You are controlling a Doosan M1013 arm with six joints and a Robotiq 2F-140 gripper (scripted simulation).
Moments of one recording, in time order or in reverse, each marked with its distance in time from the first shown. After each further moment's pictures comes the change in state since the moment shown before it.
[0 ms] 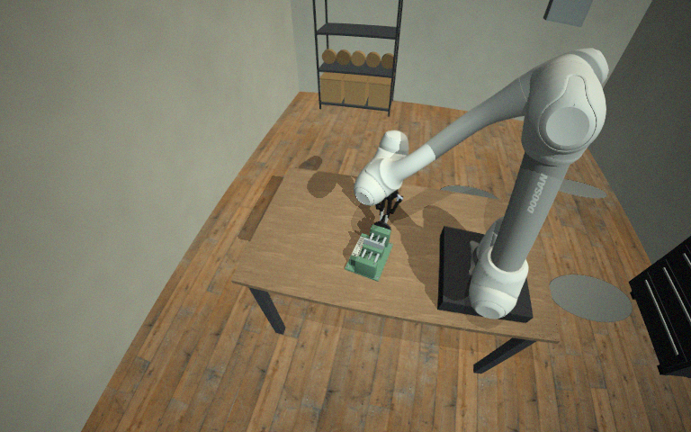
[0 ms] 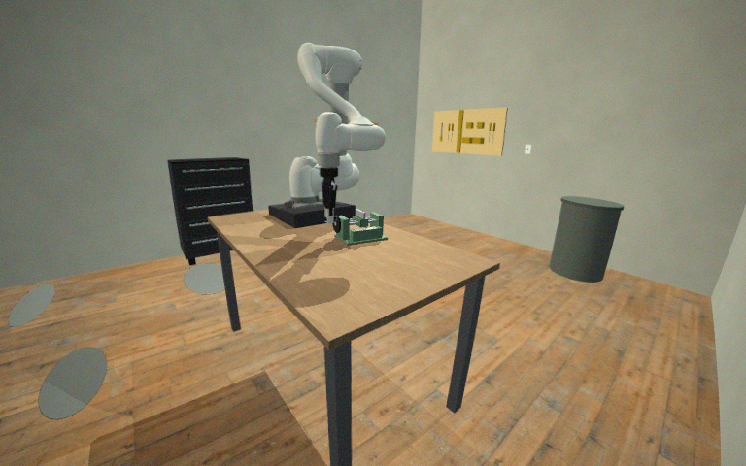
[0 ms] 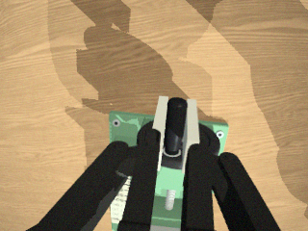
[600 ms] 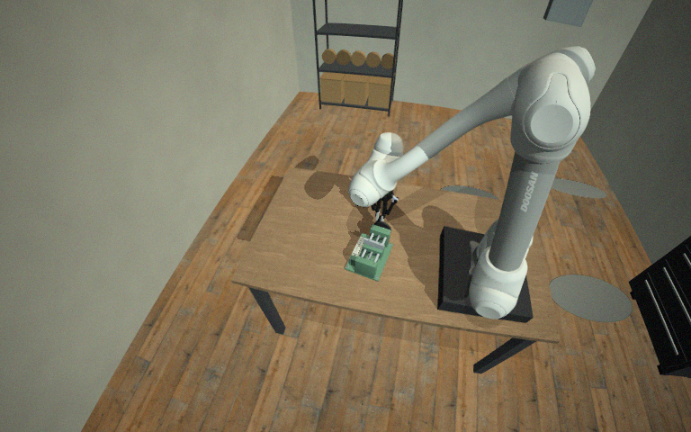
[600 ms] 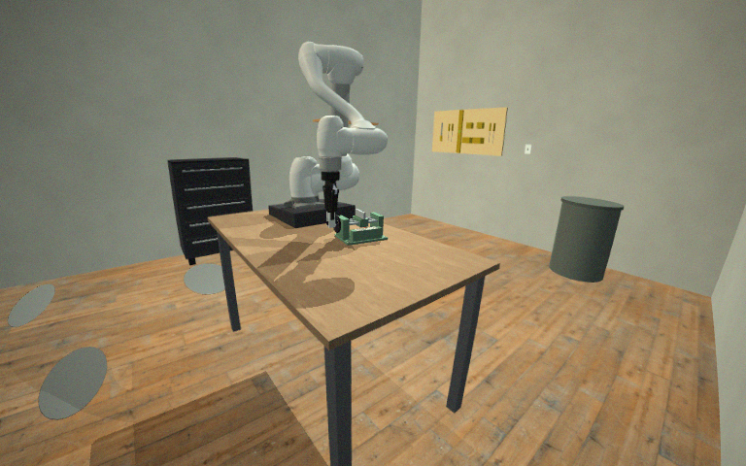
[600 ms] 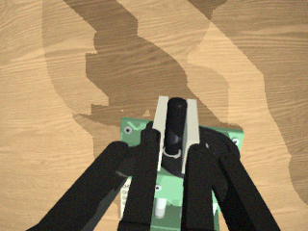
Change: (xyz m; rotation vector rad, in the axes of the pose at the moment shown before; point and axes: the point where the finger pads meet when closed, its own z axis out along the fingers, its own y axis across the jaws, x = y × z) arm 0.000 -0.018 0.014 -0.001 0.000 0.000
